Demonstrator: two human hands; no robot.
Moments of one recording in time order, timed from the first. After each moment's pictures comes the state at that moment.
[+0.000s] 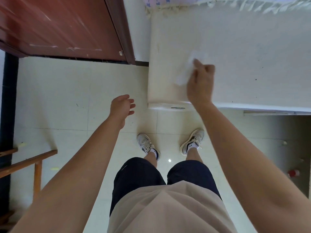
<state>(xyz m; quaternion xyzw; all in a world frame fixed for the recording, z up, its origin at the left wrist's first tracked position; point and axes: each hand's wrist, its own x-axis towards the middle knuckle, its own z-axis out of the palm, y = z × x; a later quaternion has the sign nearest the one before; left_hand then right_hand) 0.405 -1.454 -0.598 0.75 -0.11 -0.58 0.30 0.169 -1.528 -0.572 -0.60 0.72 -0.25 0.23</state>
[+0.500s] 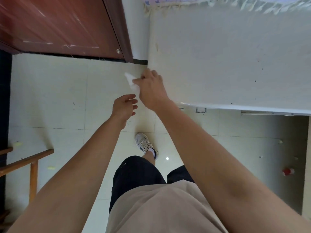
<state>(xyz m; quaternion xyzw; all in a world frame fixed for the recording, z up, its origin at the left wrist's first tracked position) 0.398 -1.459 -0.611 0.75 -0.17 -0.58 0.26 0.284 -1.518 -0.574 -0.81 0.53 -0.02 0.23</state>
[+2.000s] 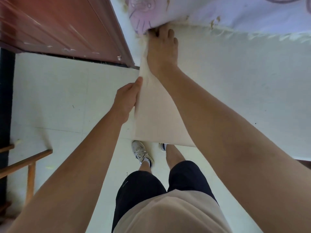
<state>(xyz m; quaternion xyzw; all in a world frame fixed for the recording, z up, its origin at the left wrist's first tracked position) 0.360 -1.601 -0.597 0.73 -0.18 -0.59 0.29 0.266 -1.730 -0.590 -0.78 0.62 -0.02 0.09</state>
